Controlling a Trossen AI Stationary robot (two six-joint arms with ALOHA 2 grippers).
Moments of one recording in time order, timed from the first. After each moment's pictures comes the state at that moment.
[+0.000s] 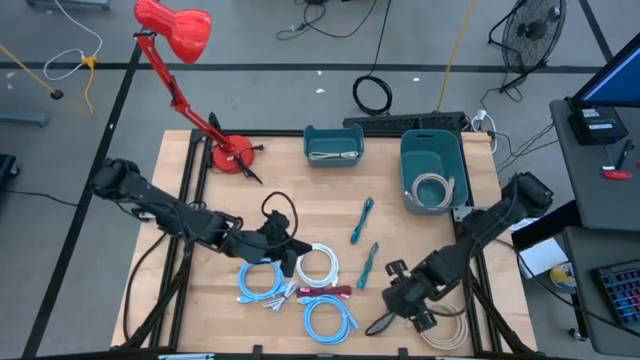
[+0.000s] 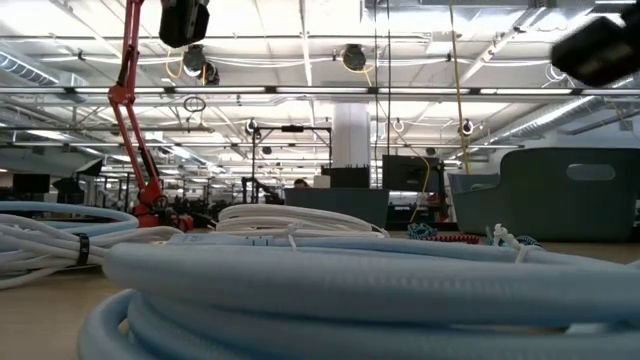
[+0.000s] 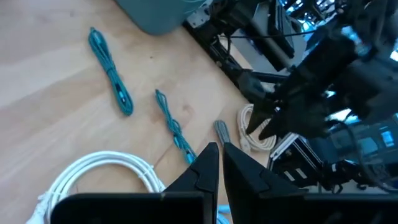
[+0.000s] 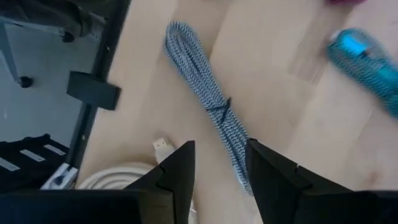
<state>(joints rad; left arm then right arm) -0.42 1.41 1.02 -0.09 -0.44 -1.03 0.69 1.57 1.08 -0.72 -0.13 0.37</state>
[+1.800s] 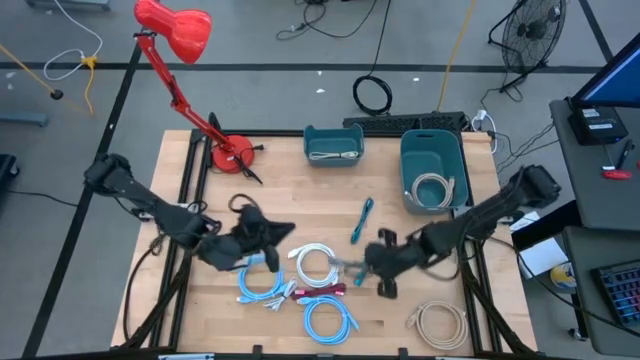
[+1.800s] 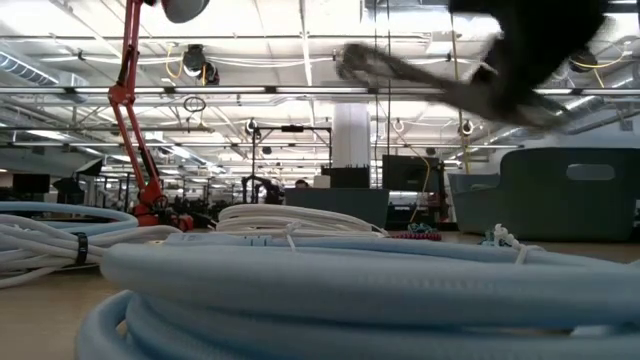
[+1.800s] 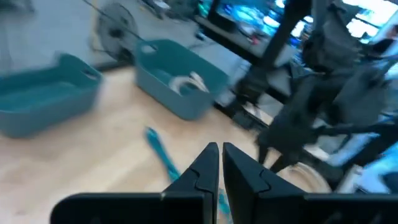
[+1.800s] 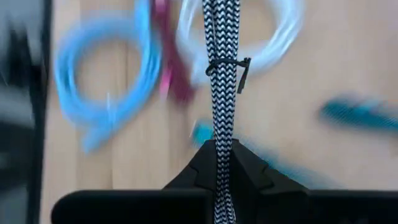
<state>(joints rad) -0.55 1.28 1.02 -0.16 -0.92 -0.77 0.46 1.44 0.99 -0.49 0.15 0.59</state>
